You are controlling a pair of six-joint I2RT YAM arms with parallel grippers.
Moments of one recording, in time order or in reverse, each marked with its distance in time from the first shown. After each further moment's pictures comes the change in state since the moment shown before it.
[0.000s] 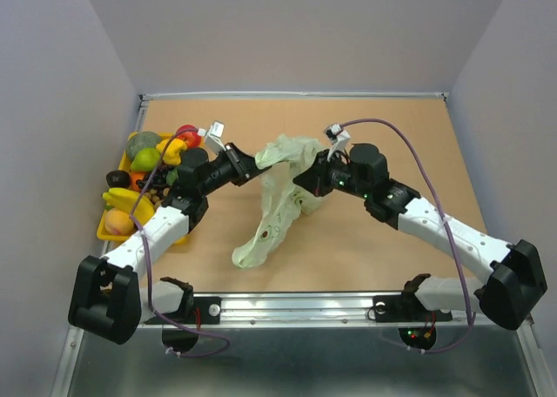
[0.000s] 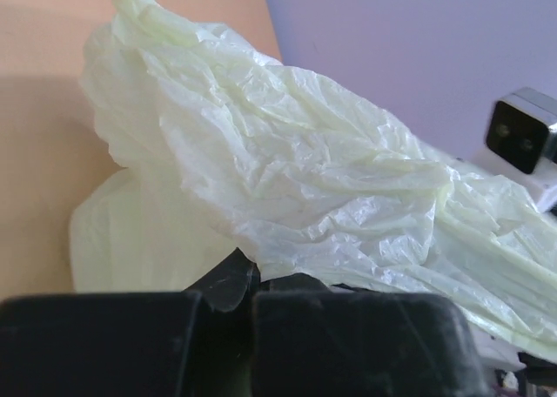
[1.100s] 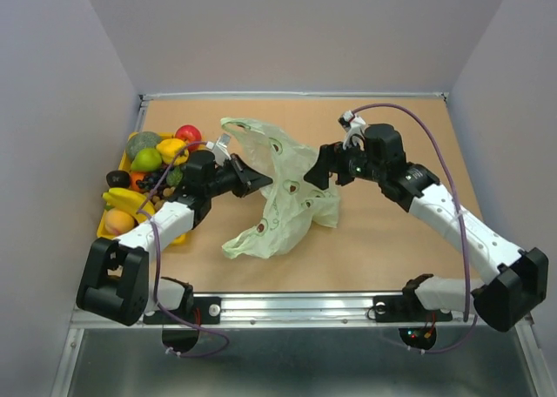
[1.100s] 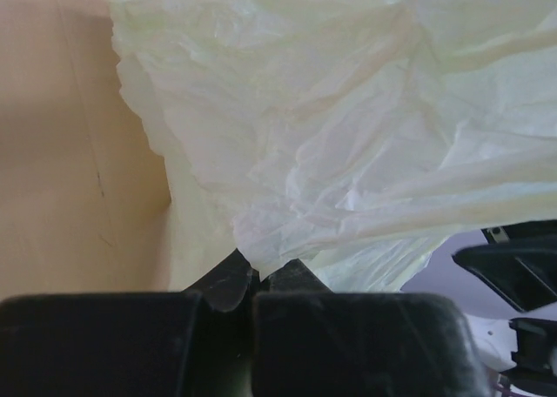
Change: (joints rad) left arm 0.055 0.097 -0.017 -0.108 0.090 0.002; right arm -0.170 0.019 0.201 -0.396 -0.076 -0.196
